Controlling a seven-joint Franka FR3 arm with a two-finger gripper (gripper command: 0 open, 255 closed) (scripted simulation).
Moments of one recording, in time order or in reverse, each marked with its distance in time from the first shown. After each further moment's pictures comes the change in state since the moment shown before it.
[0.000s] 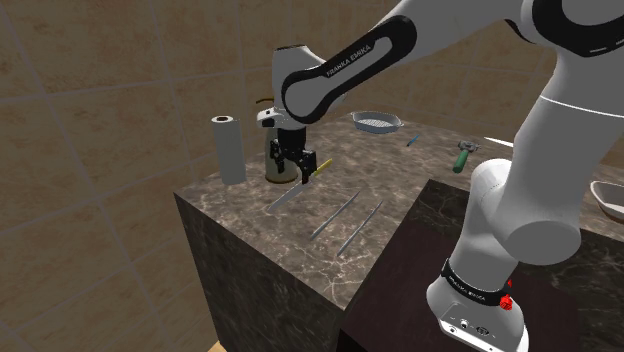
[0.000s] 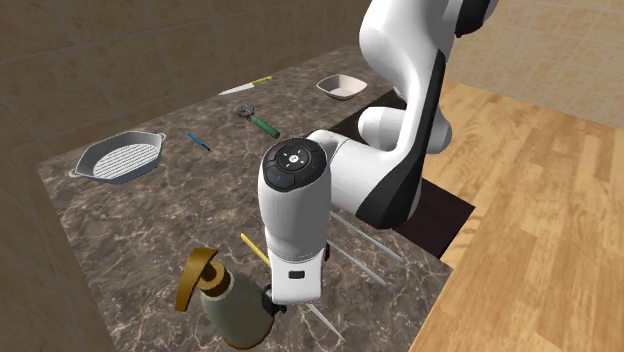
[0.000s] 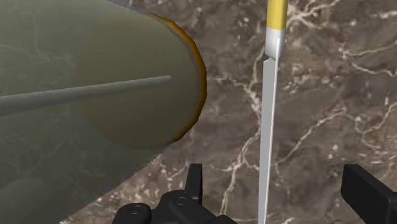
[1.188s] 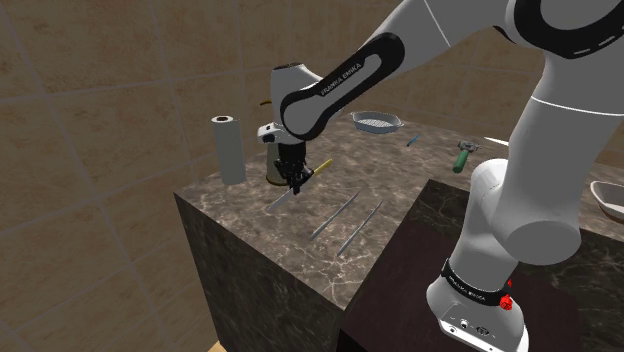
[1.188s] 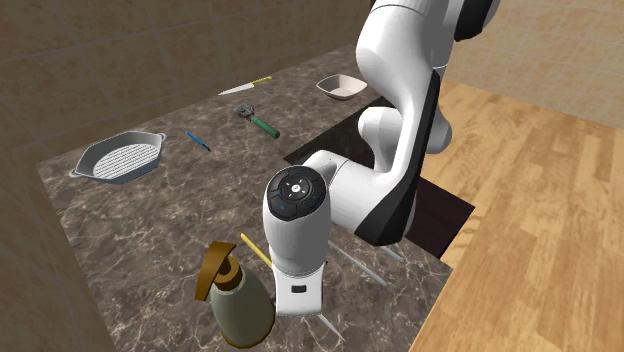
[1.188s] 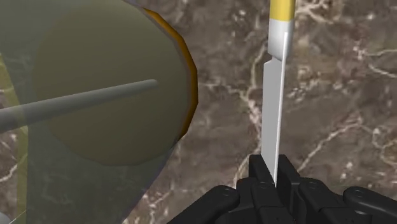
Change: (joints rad) arm 0.000 0.058 0.003 -0.032 -0.001 0.057 0.010
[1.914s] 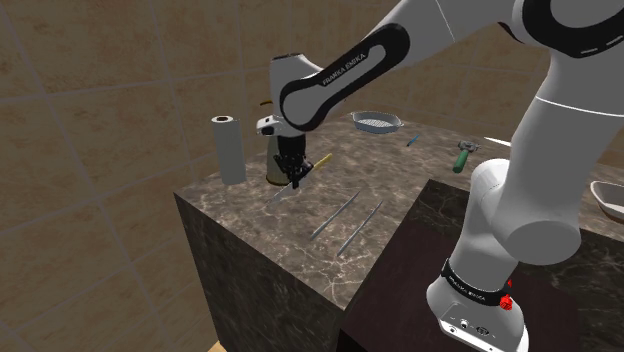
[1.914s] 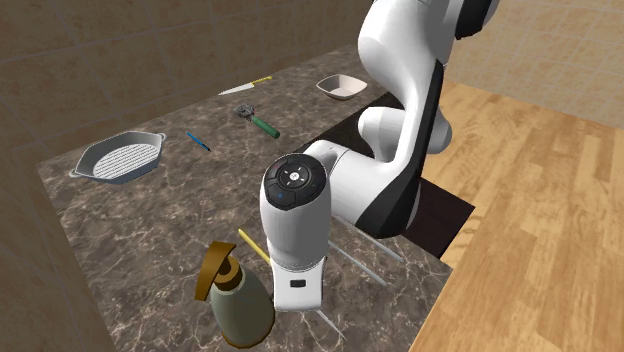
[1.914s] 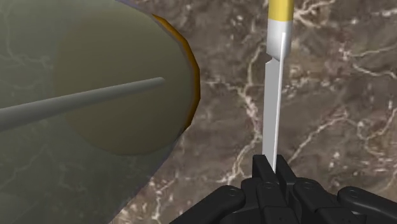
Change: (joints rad) arm 0.001 -0.026 0.001 0.026 -0.005 -0.052 0.003
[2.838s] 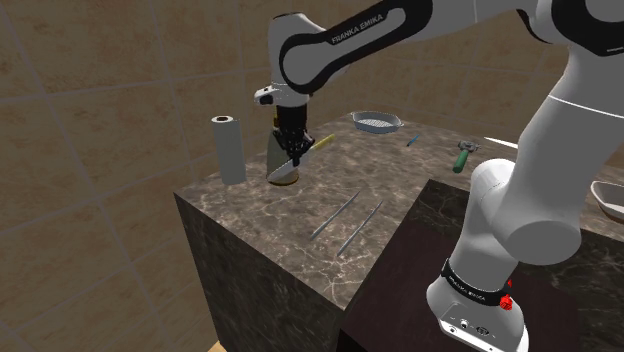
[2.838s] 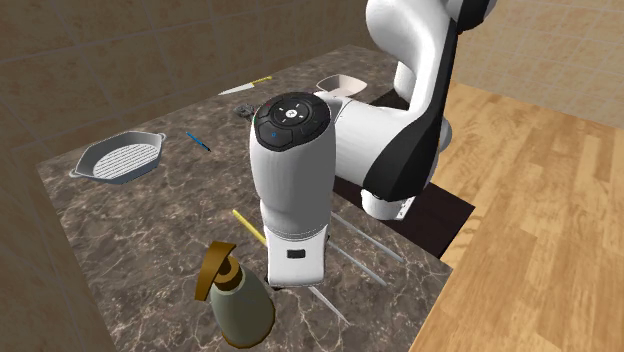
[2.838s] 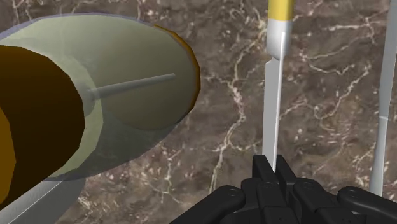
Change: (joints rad) arm 0.002 -0.087 0.007 0.106 -0.012 -0.192 0.006
